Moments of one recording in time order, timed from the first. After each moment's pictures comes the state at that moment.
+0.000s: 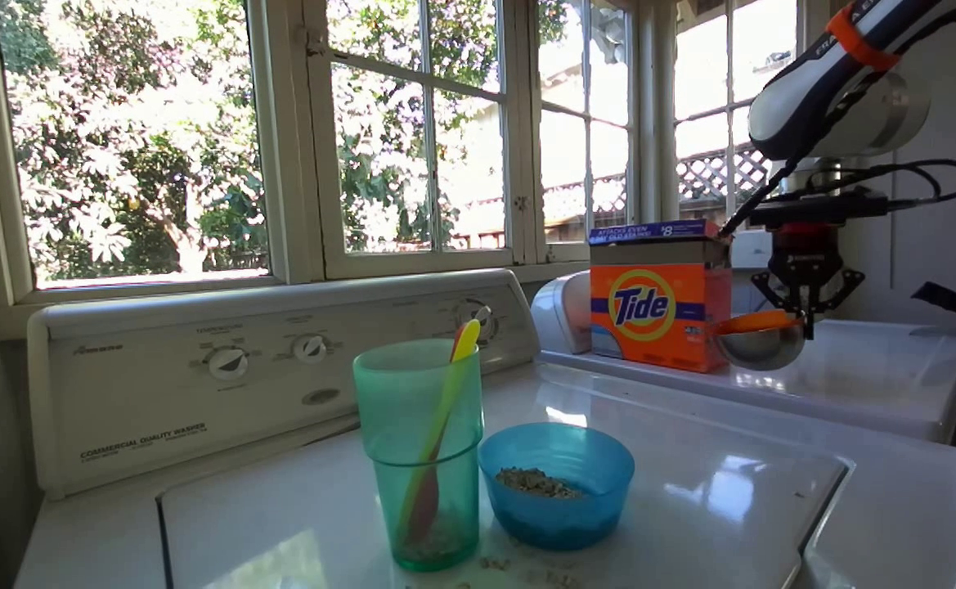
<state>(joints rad) -0.24 0.29 -0.33 -1.78 0.13 2.01 0.71</state>
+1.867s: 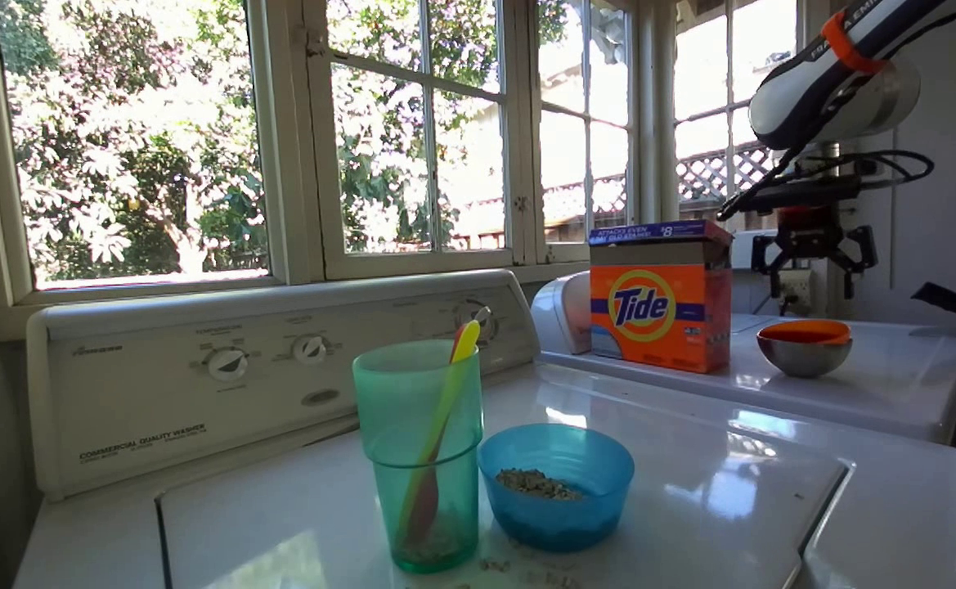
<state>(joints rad) -0.29 0.37 -0.35 -1.59 0.03 1.97 0.93</state>
